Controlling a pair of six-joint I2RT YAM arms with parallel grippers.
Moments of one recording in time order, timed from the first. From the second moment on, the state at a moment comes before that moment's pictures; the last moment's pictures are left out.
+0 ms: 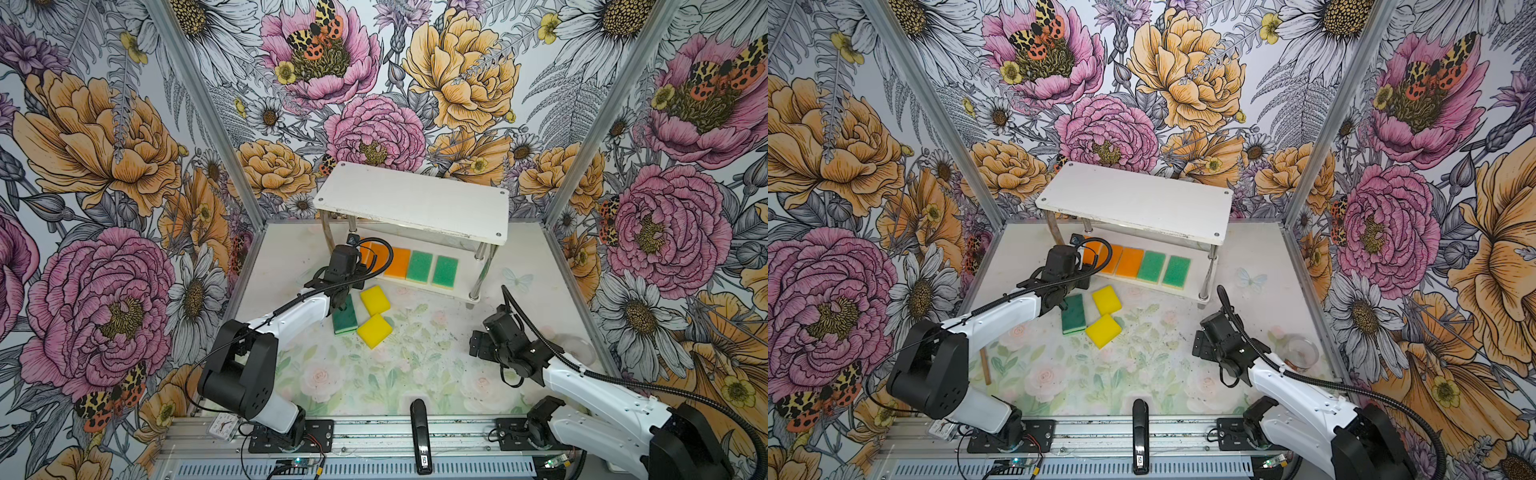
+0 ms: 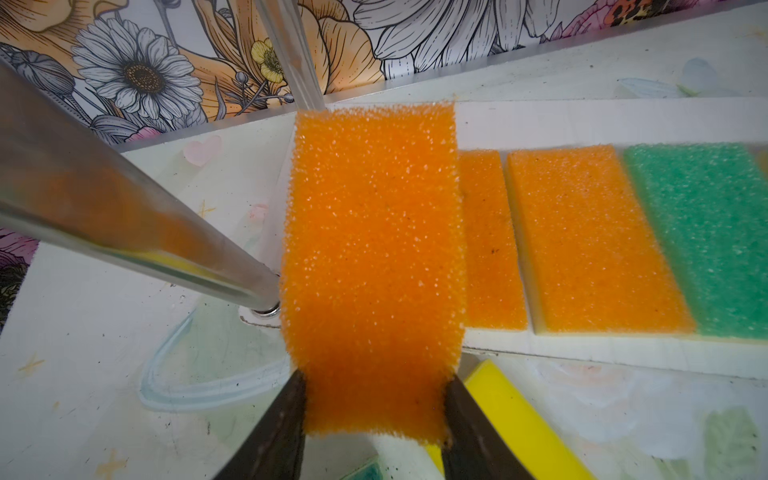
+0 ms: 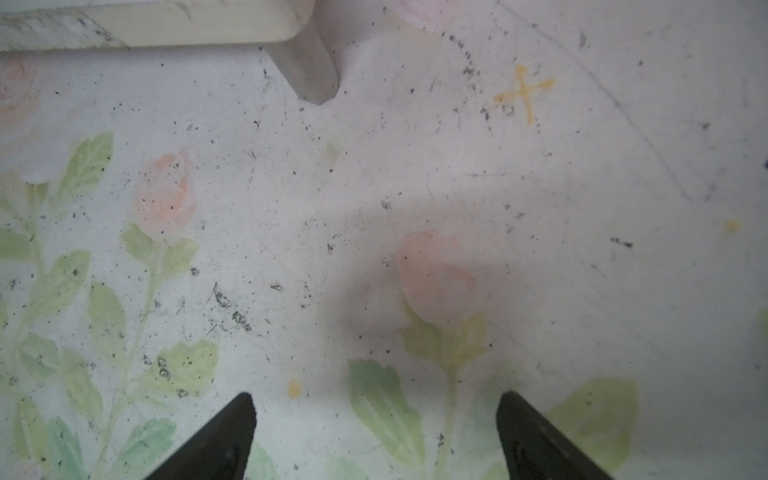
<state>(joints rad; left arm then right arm) -0.41 1.54 0.97 -0.07 -0.27 -0.04 0.55 0.98 0.44 -0.53 0.18 0.72</state>
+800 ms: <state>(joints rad) -0.36 1.64 1.05 -0.08 -0.35 0.03 0.55 0.98 0.44 -0.53 0.18 0.72</state>
